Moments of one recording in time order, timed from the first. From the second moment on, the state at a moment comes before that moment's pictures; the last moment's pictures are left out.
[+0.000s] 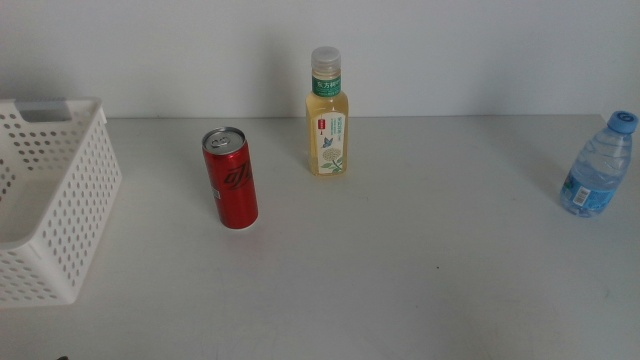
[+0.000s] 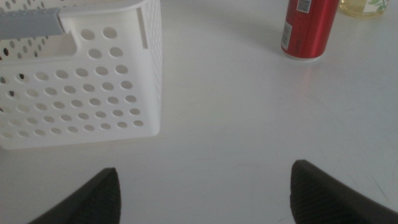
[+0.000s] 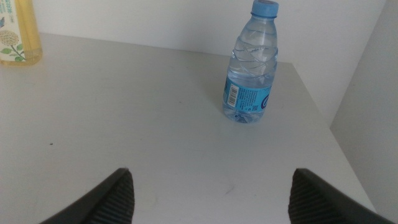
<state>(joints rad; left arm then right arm) -0.02 -0.01 0.03 -0.04 0.42 0.04 -0.04 -0.01 0.03 0.08 0.26 -0.19</state>
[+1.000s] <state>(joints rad) -0.24 1.17 0.03 -0.05 -0.97 -0.01 -0.04 -0.01 0.03 0.08 0.26 -0.19</state>
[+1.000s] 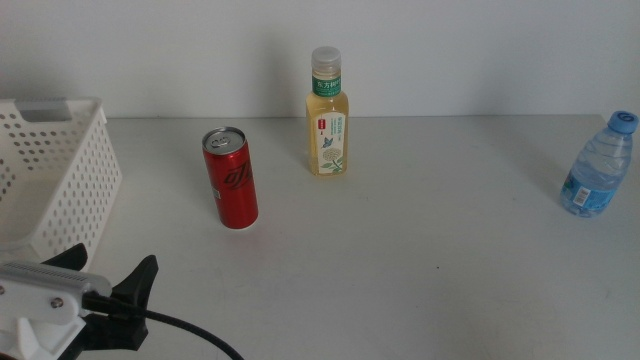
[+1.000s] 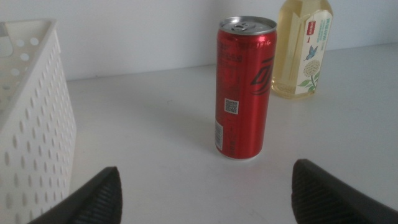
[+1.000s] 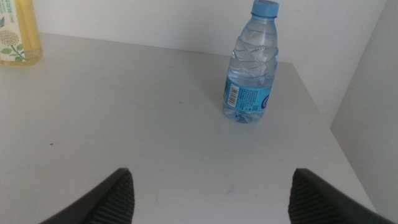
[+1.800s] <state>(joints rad) -0.24 1.45 -0.04 0.06 -1.13 -0.06 -0.04 -0.01 0.03 0.08 0.26 -0.19</state>
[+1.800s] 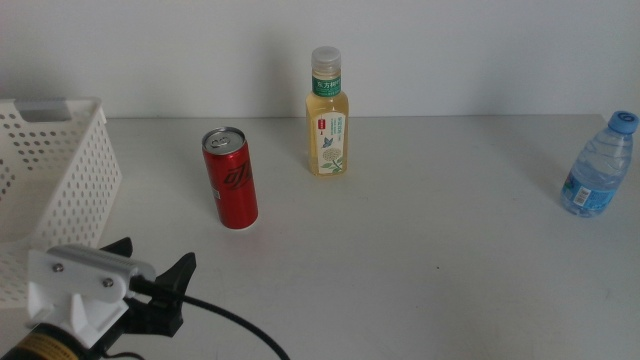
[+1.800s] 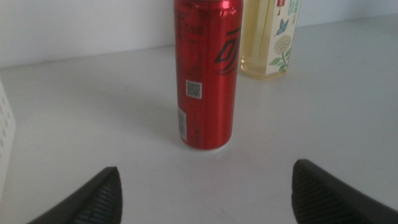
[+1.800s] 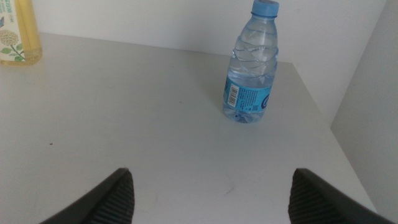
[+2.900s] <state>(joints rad) -0.24 1.92 -0.66 0.18 -0.99 -0.11 -0.04 -0.01 0.03 0.08 0.26 -0.19</state>
